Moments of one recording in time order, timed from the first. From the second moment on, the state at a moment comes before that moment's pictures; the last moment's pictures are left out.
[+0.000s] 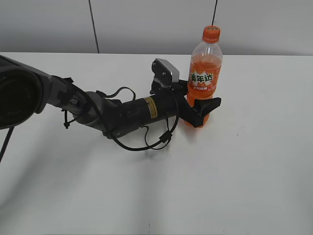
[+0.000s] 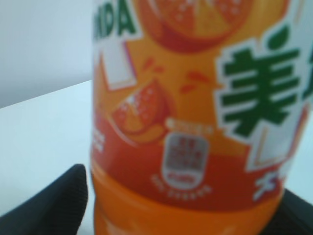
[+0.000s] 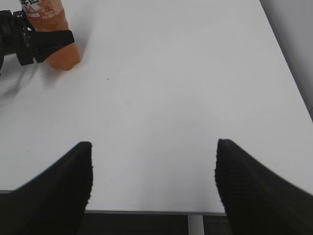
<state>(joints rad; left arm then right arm) -0.58 2.53 -1.50 0.72 -1.01 -0.48 -0.02 -0.01 -0.51 0.09 1.10 -0.13</state>
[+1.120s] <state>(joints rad) -0.42 2.38 -1.47 1.13 -1.15 -0.60 -0.02 -0.01 -0.51 0.09 1.10 -0.13</state>
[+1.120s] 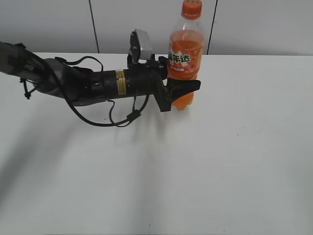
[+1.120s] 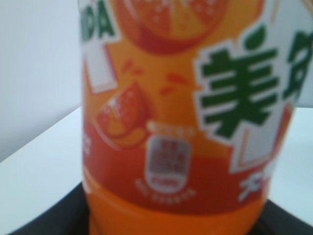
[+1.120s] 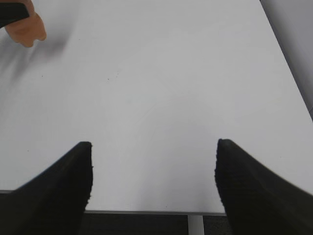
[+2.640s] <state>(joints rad) -0.36 2.27 -0.98 1.12 -1.20 -0.46 -0.02 -0.01 -0.51 0.09 1.10 -0.13</state>
